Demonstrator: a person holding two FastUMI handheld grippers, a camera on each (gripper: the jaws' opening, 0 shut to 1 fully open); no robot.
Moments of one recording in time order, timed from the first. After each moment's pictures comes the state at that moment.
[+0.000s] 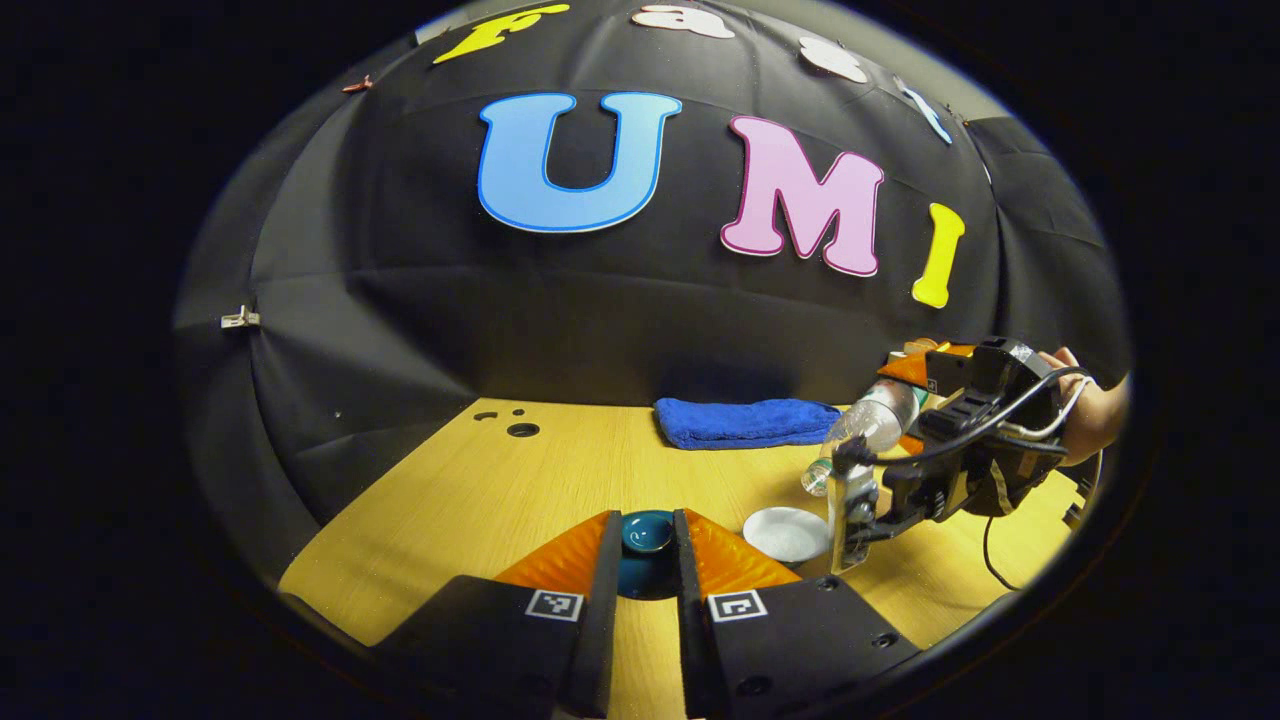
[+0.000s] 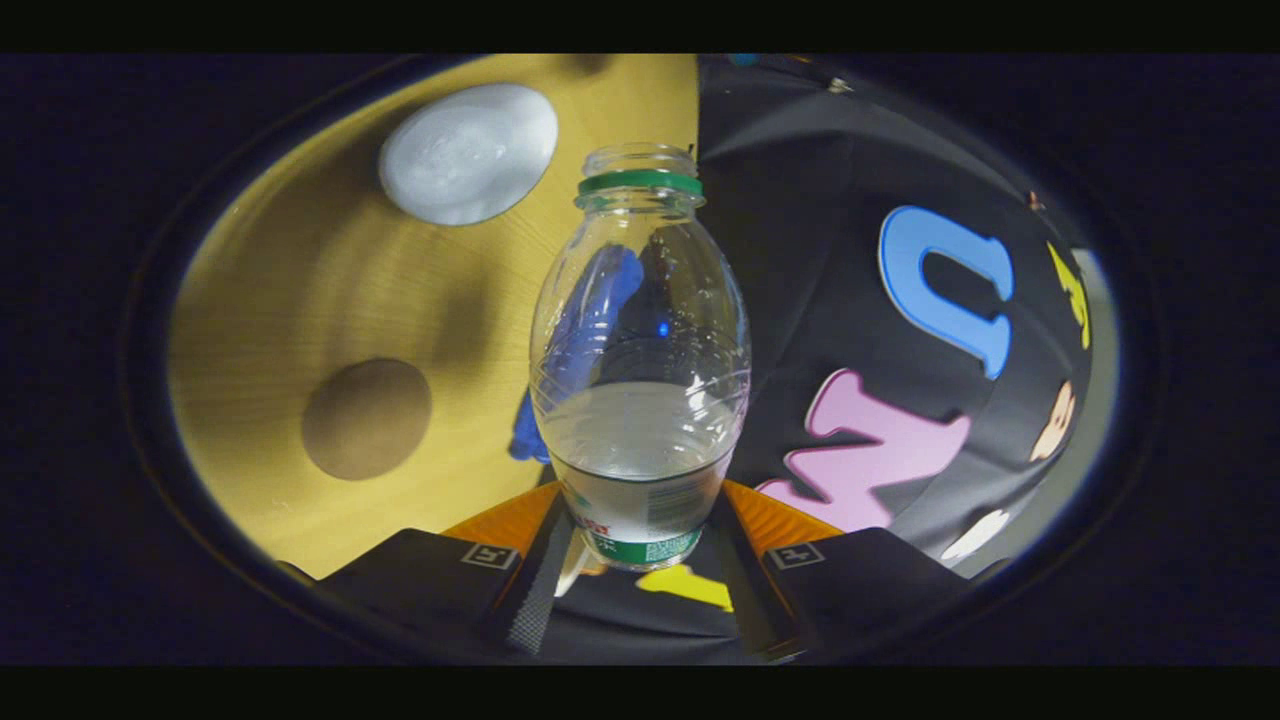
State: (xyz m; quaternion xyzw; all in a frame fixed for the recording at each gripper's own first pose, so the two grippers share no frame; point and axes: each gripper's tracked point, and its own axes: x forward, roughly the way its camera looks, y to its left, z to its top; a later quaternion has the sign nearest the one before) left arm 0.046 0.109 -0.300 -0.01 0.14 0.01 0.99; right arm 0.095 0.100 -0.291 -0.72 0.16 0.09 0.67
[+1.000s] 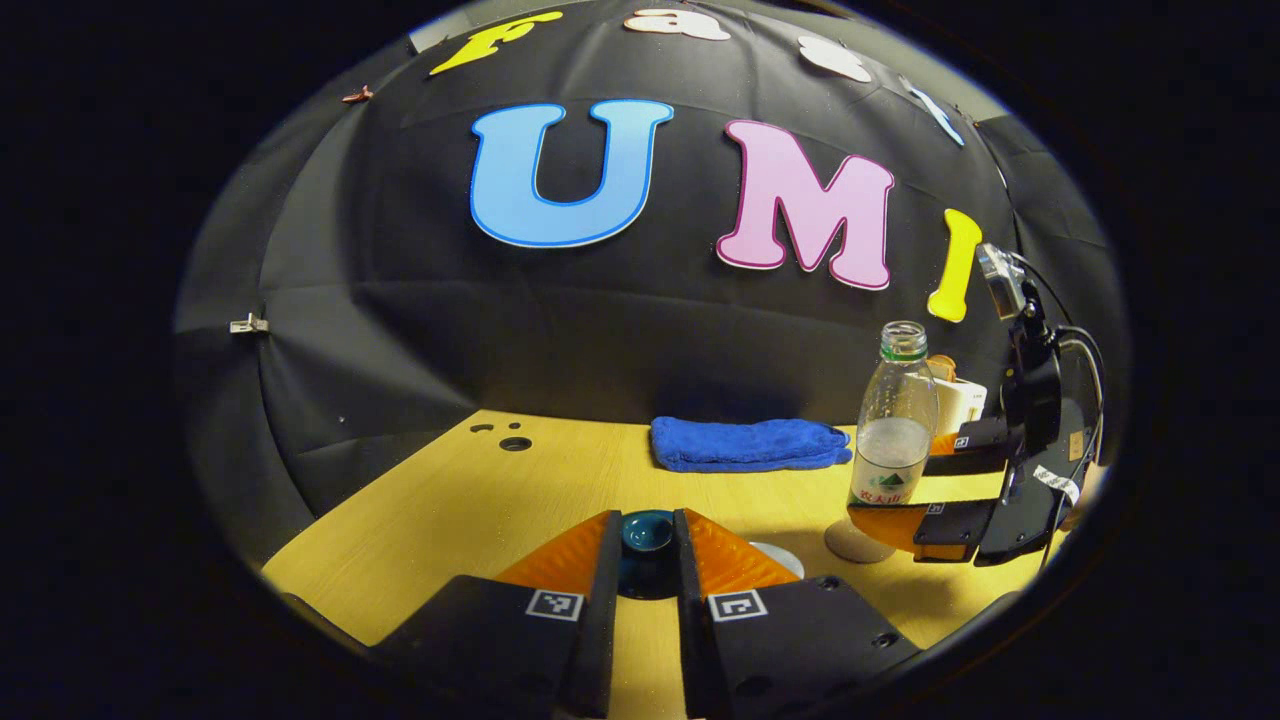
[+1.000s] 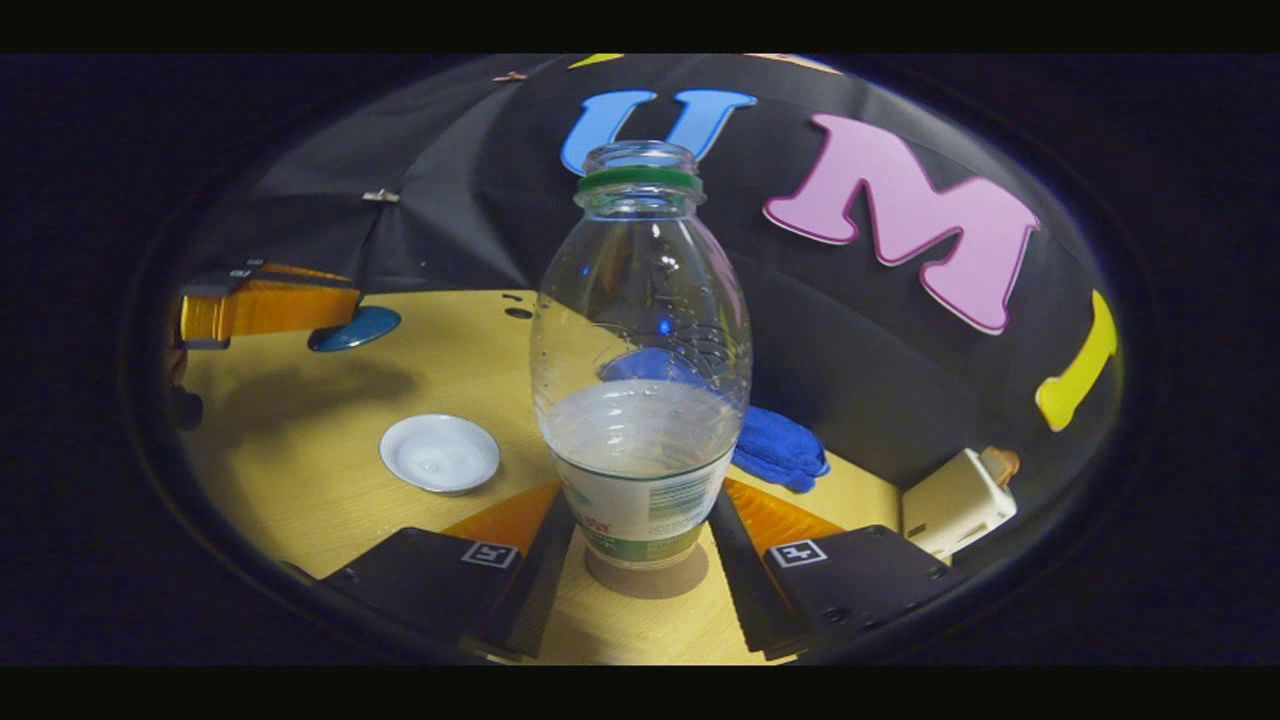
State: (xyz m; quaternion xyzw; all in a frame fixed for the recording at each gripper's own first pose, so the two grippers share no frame) left arm 0.074 0.063 -0.286 -0.02 0.12 0.04 0.99; right arm 0.065 0.142 -0.313 -0.08 0.22 0.20 0.95
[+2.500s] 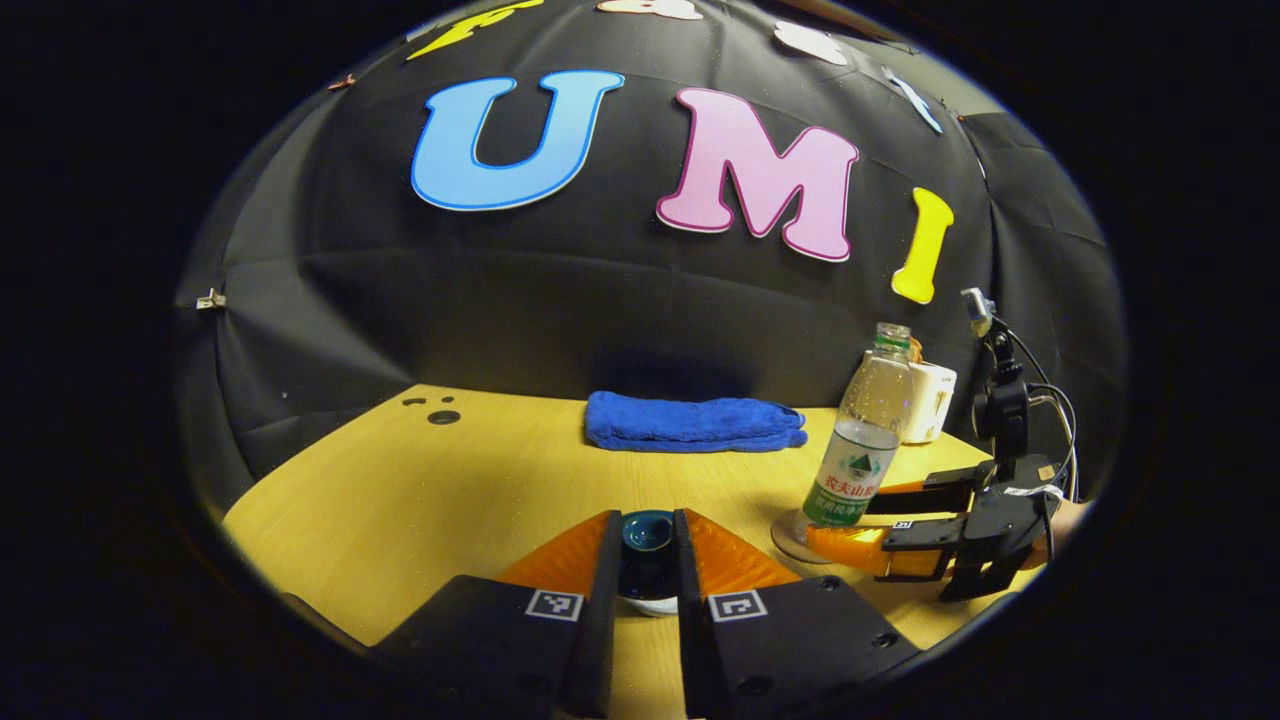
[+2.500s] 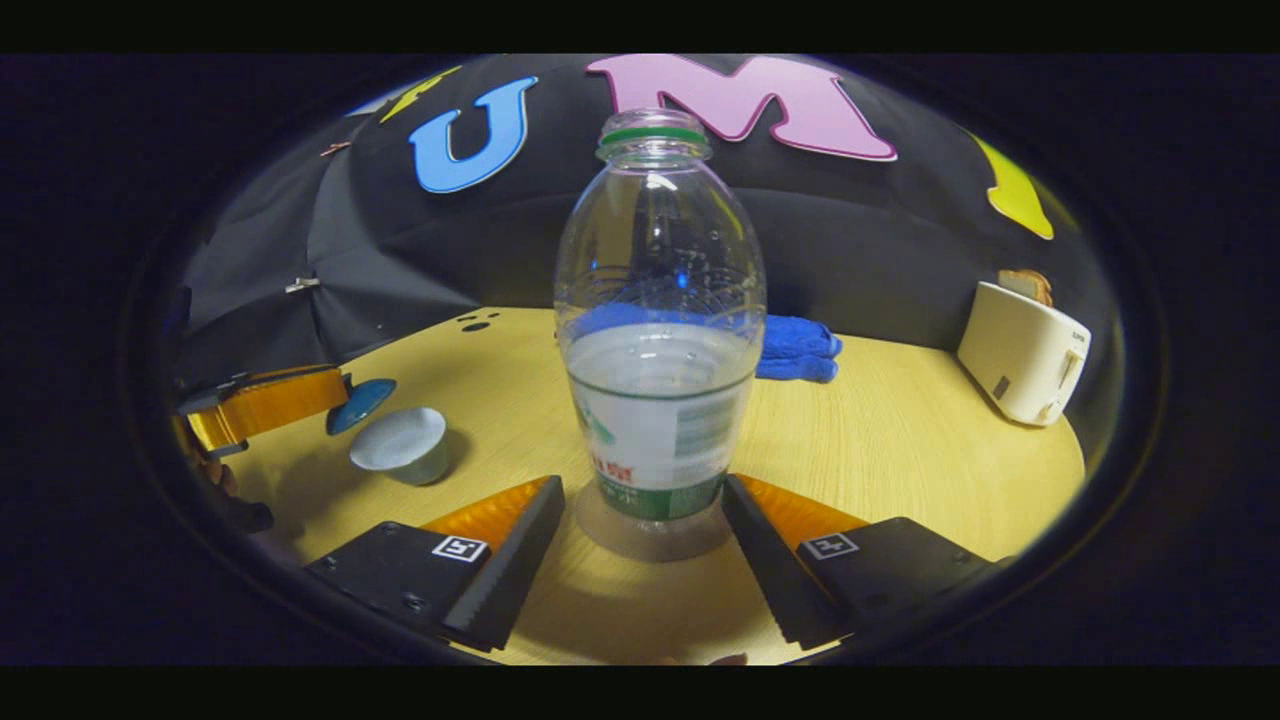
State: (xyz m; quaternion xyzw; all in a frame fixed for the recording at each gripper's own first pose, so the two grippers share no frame) left arm 0.103 -0.004 -0.336 -0.03 0.15 -0.02 0.99; right arm 0.038 0.113 -0.391 0.11 0.30 0.15 0.94
